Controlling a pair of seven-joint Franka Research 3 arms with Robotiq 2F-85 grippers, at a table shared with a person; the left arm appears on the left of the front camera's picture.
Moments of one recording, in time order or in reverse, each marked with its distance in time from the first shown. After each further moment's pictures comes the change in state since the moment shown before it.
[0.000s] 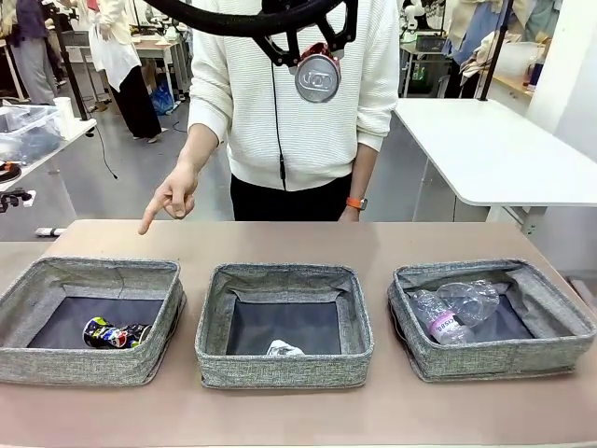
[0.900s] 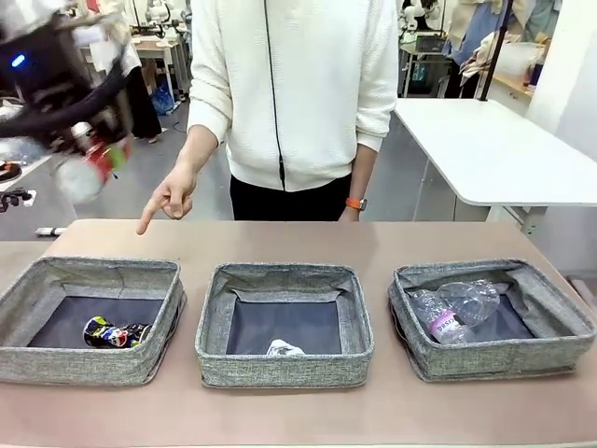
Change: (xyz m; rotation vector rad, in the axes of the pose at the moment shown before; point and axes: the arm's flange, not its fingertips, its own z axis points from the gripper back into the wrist) left arm -0.104 0.316 -0.010 0.130 -0.049 0.158; right arm 0.000 0.000 0.000 0.000 0.000 -0.002
